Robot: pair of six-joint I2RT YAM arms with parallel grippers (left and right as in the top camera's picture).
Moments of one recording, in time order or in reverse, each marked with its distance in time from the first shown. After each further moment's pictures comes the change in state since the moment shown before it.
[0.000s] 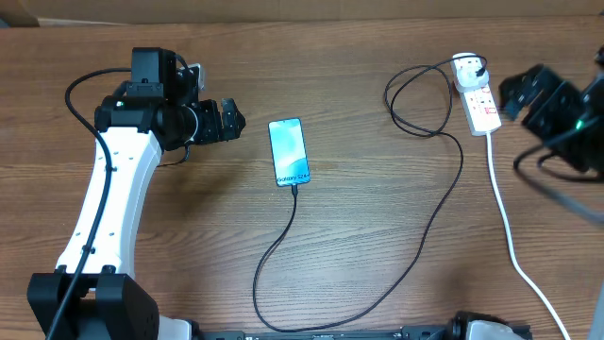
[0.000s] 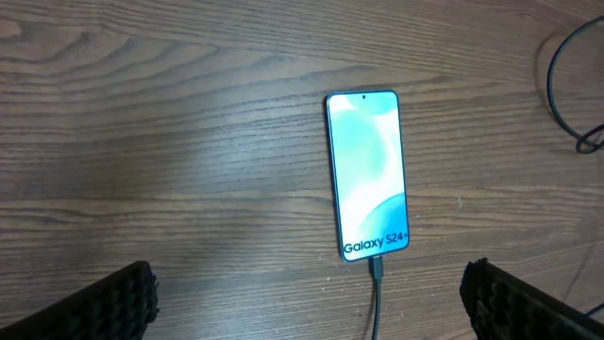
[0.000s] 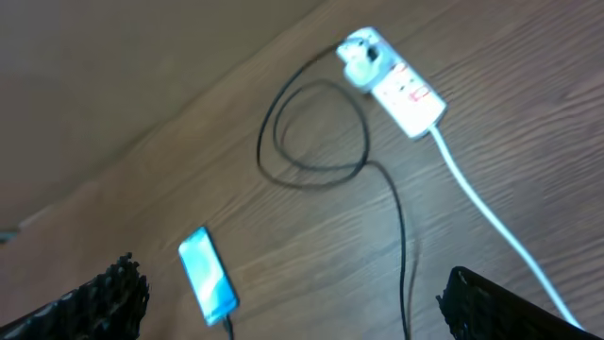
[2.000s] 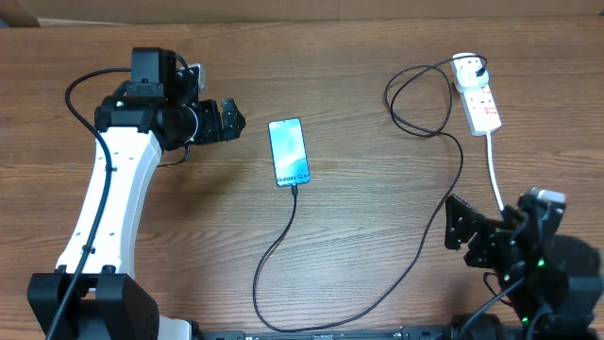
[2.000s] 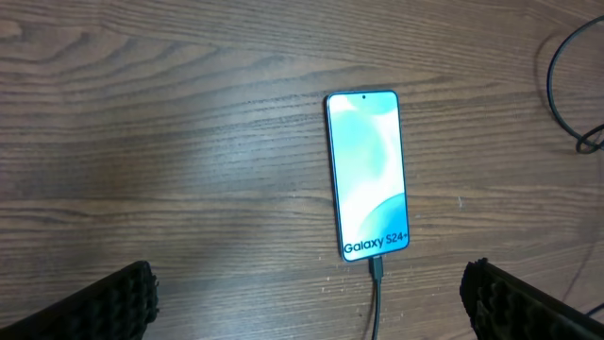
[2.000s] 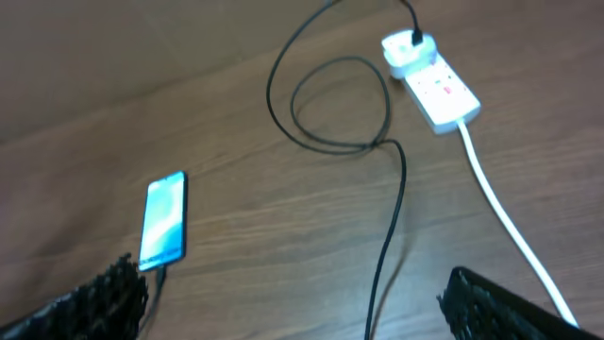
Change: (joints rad) left arm 0.000 0.000 0.000 0.000 0.000 0.000; right arm 0.142 -0.865 -1.018 0.468 0.037 -0.166
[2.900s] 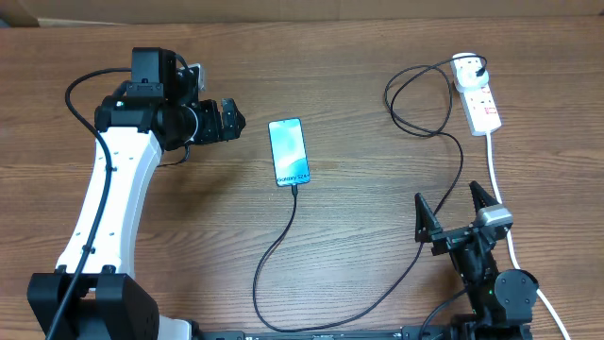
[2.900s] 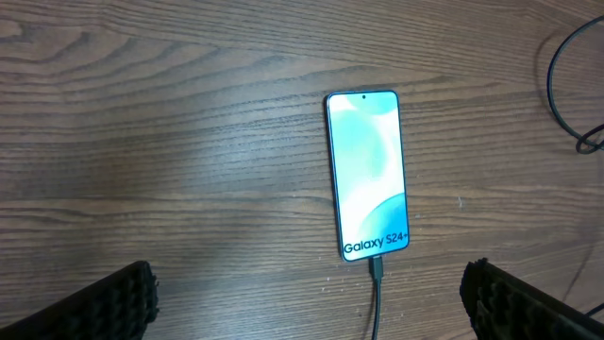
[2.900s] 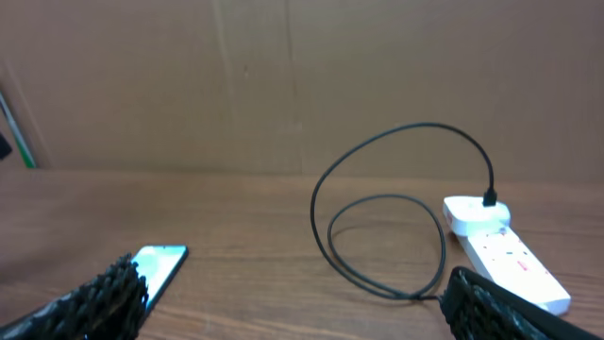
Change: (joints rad) left arm 0.000 0.000 0.000 0.000 0.000 0.000; right arm 0.024 -0.416 -0.771 0.891 -0.114 -0.218
